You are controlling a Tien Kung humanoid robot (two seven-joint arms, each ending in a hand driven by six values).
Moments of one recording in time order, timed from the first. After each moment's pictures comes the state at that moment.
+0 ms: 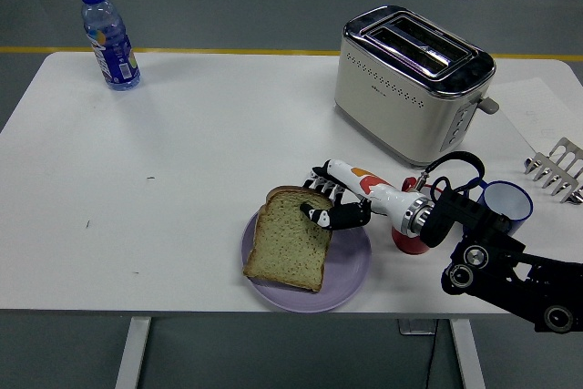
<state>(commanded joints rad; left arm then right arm) -0.07 0.00 -1.26 -0.18 1.78 0.10 0.28 0.78 -0.36 0.35 1.40 -1.26 -0.23 -0.12</state>
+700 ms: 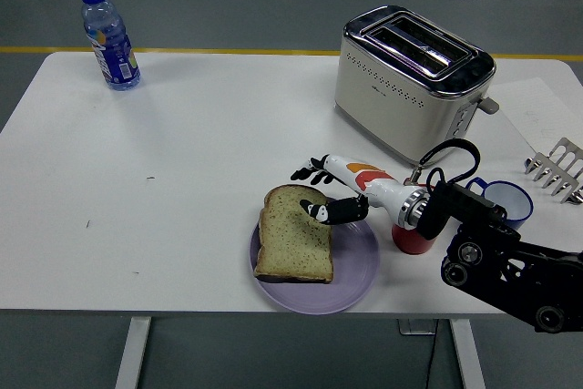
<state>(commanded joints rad) -0.07 0.00 -1.26 -0.18 1.78 0.10 0.28 0.78 -0.34 0.37 1.38 -1.40 -0.20 -0.14</state>
